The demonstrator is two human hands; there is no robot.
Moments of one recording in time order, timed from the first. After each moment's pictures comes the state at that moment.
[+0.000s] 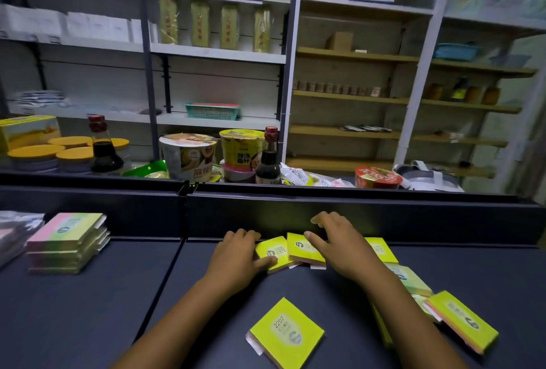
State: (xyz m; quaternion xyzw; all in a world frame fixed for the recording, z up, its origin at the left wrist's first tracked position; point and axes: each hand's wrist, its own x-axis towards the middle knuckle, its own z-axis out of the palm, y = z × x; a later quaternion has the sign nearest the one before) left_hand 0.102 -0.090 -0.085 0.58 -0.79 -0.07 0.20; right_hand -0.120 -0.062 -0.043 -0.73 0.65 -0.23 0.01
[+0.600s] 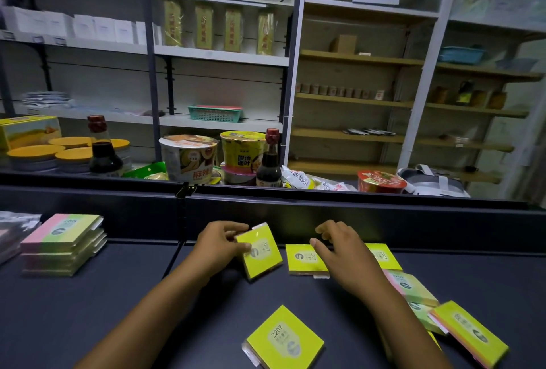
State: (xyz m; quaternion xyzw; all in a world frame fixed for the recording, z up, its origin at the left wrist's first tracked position) left_hand 0.127 -0.095 -0.059 0.56 -0.61 -0.39 0.41; right_hand -0.127 -0.062 -0.061 -0.71 0.64 -0.30 0.01
